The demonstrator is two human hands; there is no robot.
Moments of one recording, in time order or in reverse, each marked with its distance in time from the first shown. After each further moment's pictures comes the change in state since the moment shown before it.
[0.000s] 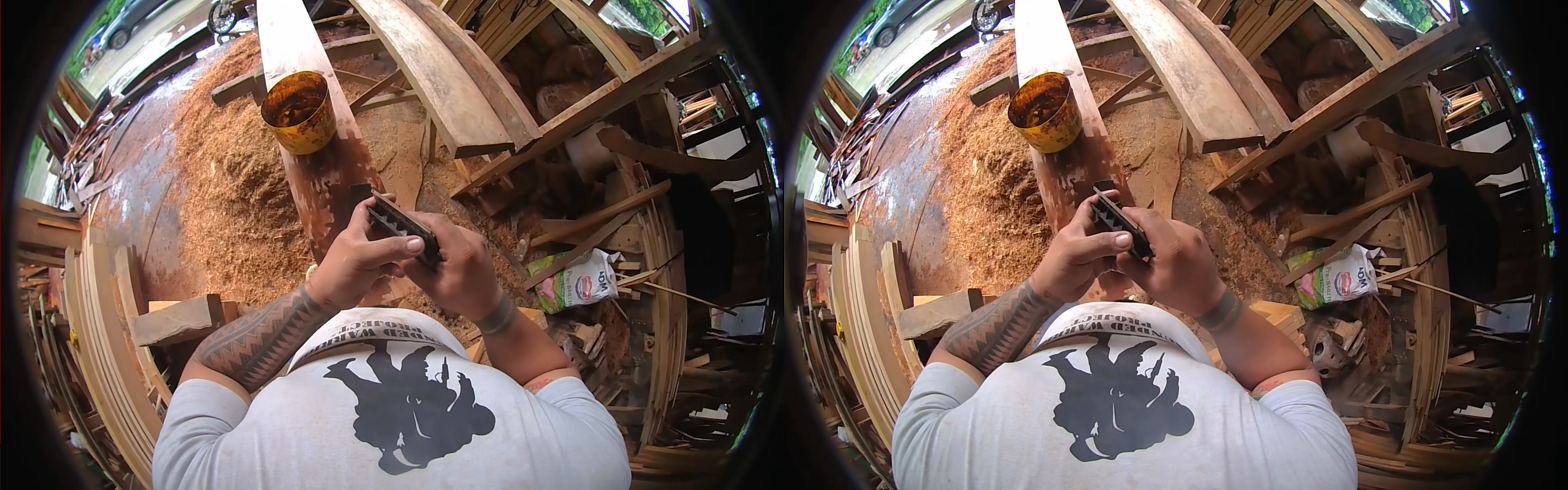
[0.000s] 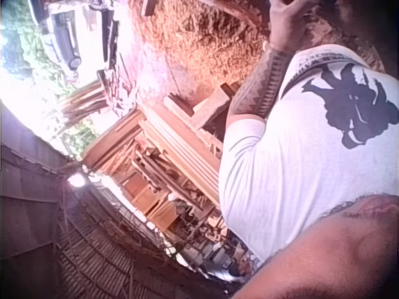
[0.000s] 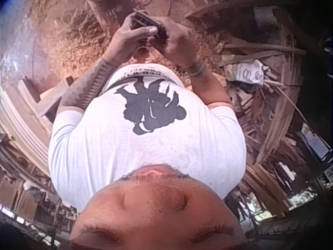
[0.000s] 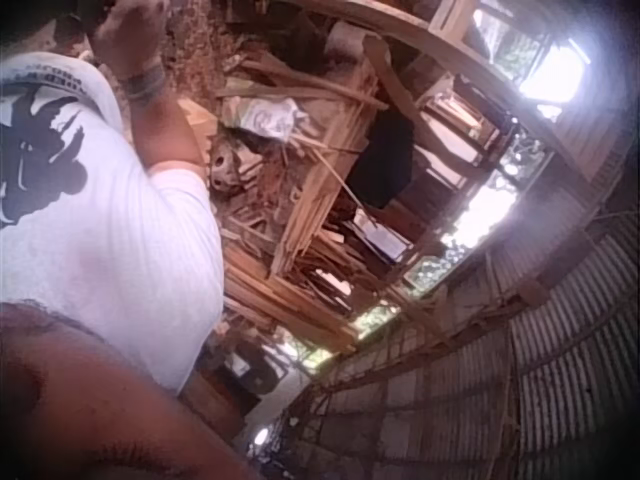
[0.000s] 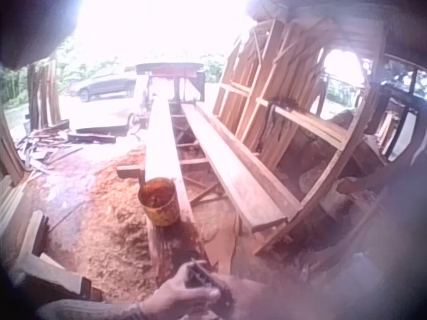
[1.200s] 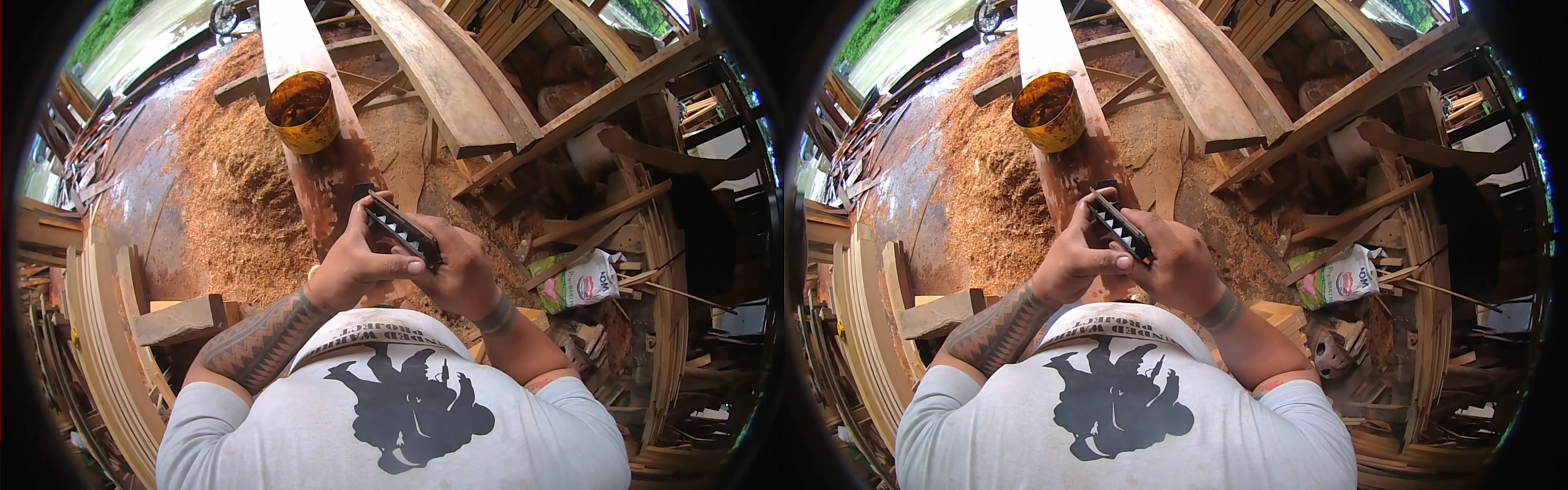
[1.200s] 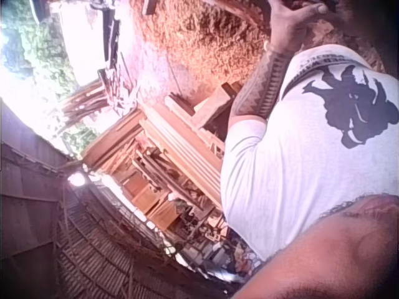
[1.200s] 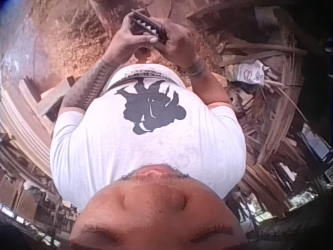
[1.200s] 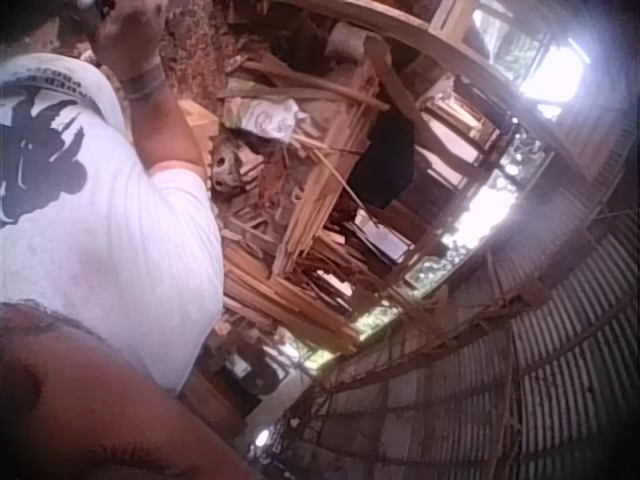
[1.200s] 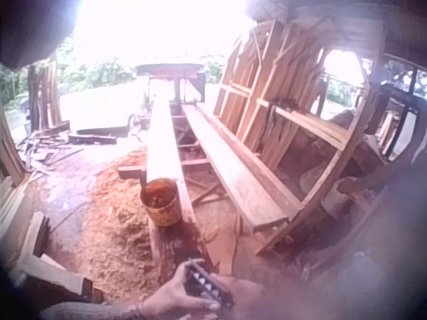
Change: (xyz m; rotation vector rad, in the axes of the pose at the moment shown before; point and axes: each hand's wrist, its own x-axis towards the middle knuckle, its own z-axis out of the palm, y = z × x) left_hand -0.007 -0.007 -0.011 0.058 -0.096 0.134; right_hand -0.003 -0.002 0.008 0.029 0.015 -0.021
